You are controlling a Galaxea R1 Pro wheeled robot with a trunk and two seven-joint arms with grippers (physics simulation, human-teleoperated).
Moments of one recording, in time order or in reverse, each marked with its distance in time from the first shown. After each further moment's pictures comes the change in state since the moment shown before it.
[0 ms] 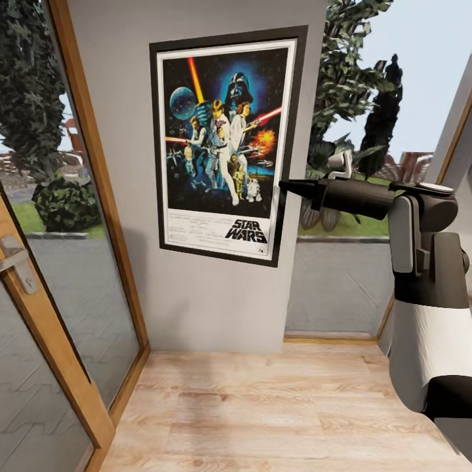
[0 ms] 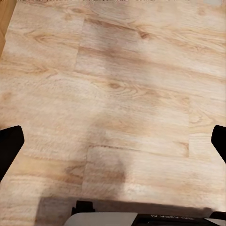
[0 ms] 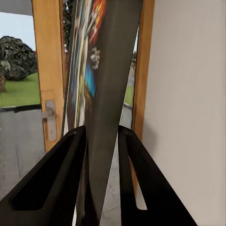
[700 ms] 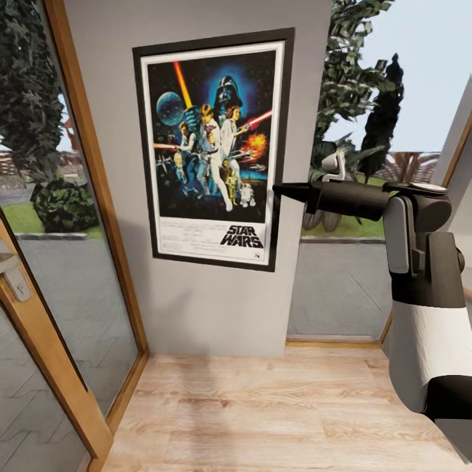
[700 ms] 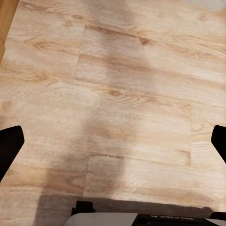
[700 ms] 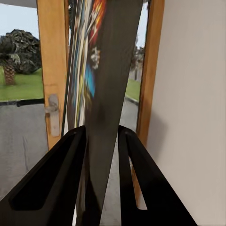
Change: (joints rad) left arm 0.000 0.000 0.000 -0.001 0.000 0.000 0.000; right arm -0.001 0.001 0.032 0.000 0.000 0.000 0.033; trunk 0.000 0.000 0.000
